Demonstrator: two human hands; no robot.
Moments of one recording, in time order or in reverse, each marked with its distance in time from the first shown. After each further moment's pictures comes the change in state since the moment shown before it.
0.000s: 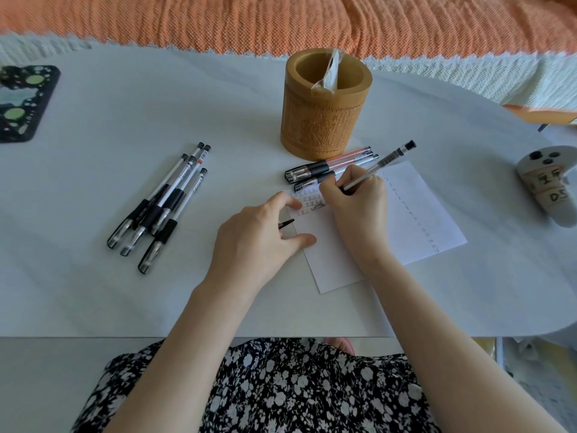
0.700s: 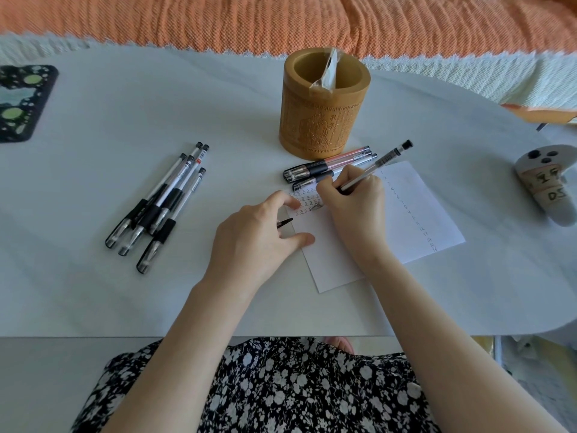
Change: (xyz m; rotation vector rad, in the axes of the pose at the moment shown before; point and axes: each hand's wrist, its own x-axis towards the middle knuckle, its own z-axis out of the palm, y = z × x) left_hand 0.002 -0.001 0.002 -0.004 0.015 0.003; right_hand -0.001 0.000 0.000 -0.048 -0.004 0.008
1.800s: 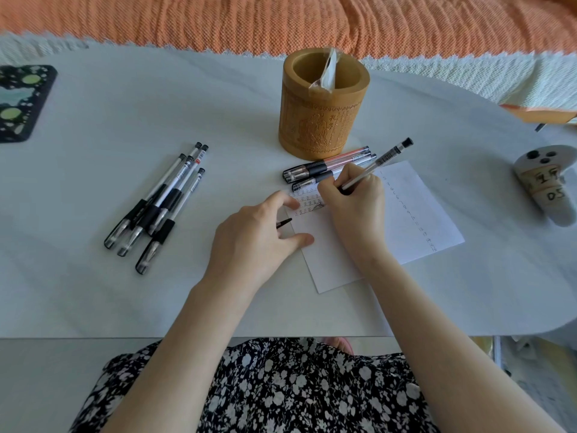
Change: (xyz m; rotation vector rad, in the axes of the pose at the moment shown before) left_hand 0.000 0.000 -0.001 -0.009 0.019 0.021; right_hand 0.001 -0.001 0.000 0.034 0.003 -0.009
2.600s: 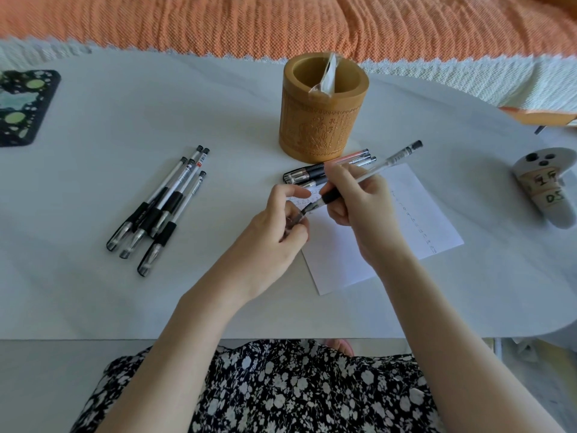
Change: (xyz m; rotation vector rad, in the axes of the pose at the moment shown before) left_hand -0.008 0.005 -0.004 -0.476 -0.196 0.154; right_hand -0.004 -0.021 -0.019 0.463 -0.256 0.183
